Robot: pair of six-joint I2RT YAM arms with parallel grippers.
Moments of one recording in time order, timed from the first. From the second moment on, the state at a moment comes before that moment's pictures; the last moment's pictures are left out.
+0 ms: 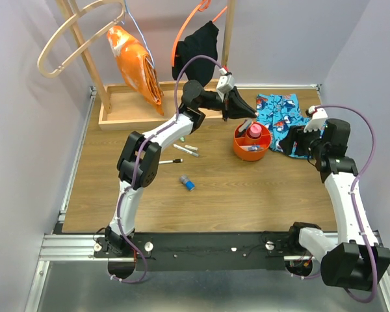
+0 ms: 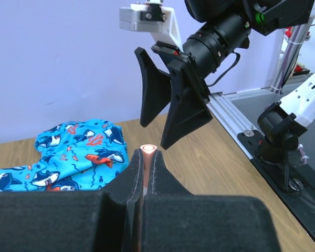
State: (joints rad) left arm -0.59 2.17 1.81 0.90 1.23 -0.49; right arm -0.14 1.00 0.87 -0.40 -0.40 -0.08
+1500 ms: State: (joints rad) left arm -0.49 1.93 1.63 0.12 1.17 0.12; right arm -0.14 0.96 0.86 -0.43 -0.42 -0.12
